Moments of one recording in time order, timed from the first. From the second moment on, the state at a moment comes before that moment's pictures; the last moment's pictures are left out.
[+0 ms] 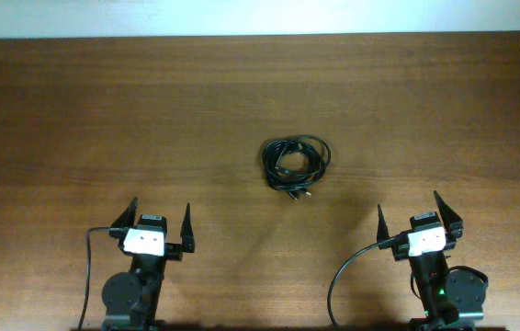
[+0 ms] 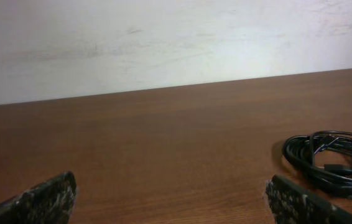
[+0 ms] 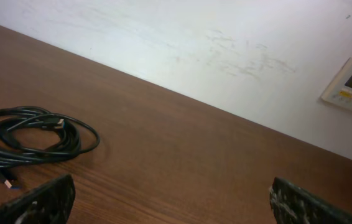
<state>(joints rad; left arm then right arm) -0.03 0.01 0.01 -0.07 0.06 0.08 0.01 0.01 0.01 -0.06 -0.13 -0.31</state>
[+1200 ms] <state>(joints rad) -0.03 0.01 0.01 -0.07 0.06 0.09 0.01 0.01 0.01 -0.06 -0.13 -0.30</state>
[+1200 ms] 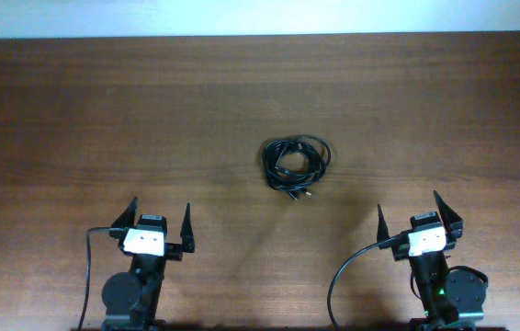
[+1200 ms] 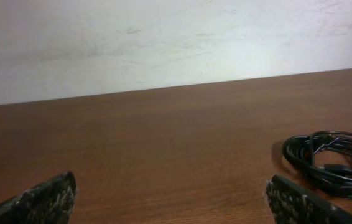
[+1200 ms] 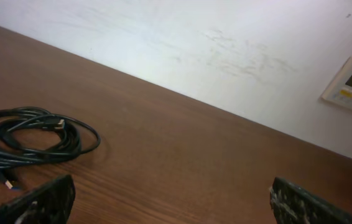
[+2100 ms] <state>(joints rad) -0.26 1.41 1.41 -0.99 0.44 0.17 0.05 1.25 1.38 -1.35 -0.34 0.00</state>
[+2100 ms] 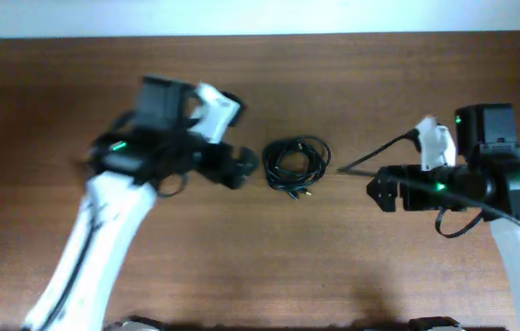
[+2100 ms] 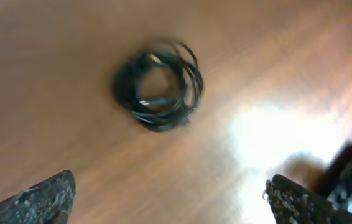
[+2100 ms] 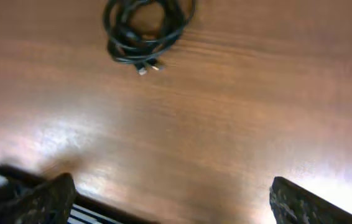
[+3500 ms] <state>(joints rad) -0.50 2.00 1.47 -0.86 0.34 0.93 0.34 1.30 1.42 -1.41 -0.25 -0.05</state>
